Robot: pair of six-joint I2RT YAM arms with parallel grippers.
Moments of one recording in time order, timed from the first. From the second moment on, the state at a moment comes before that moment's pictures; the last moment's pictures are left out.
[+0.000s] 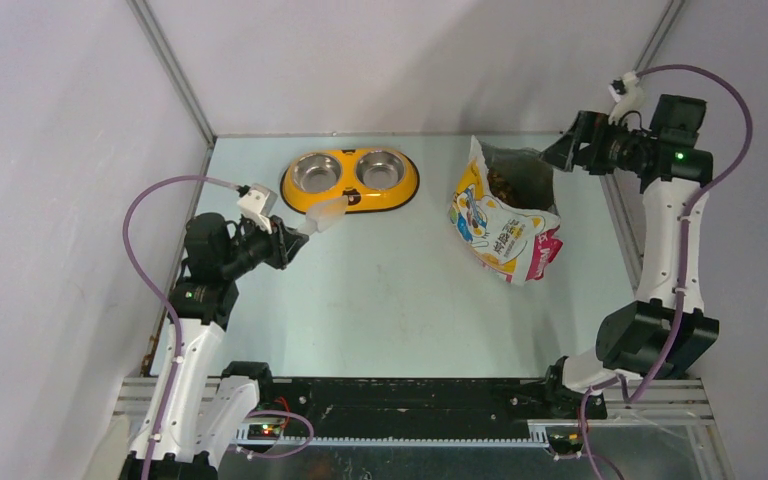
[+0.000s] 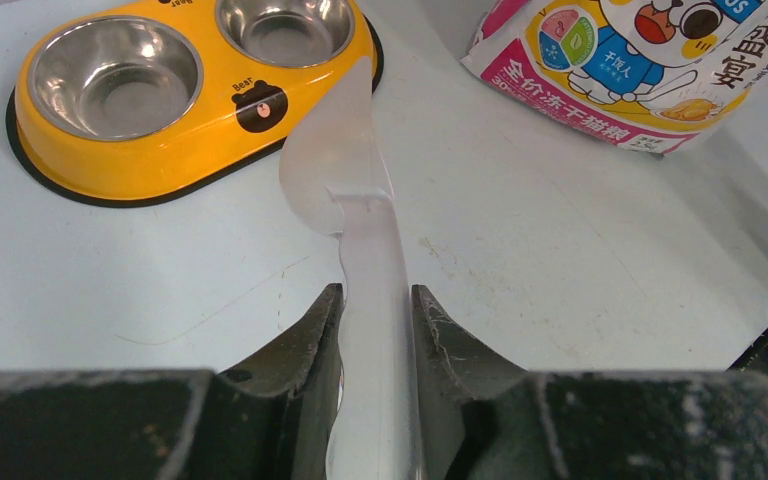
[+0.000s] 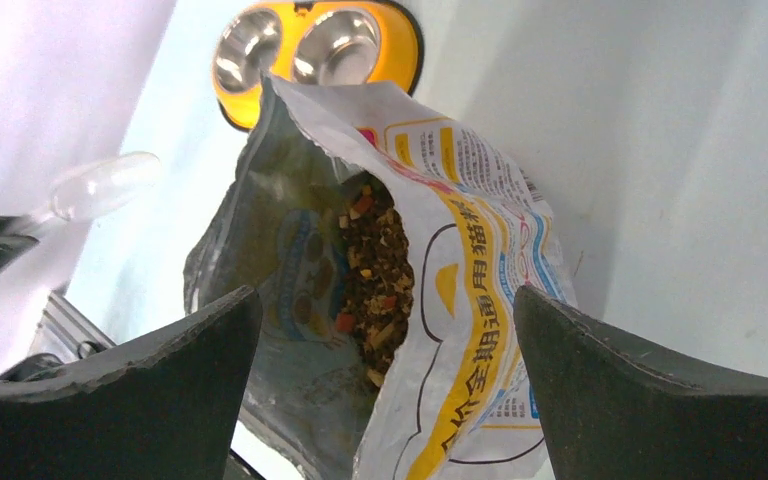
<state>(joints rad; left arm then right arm) -0.04 0.75 0.78 -0.37 0.57 0.02 -0.26 1.50 1.68 -0.86 -0.81 0.00</state>
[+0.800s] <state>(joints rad) -0.03 0.75 0.78 -0.37 0.58 0.02 -0.36 1.53 1.52 -0.58 -0.83 0.23</state>
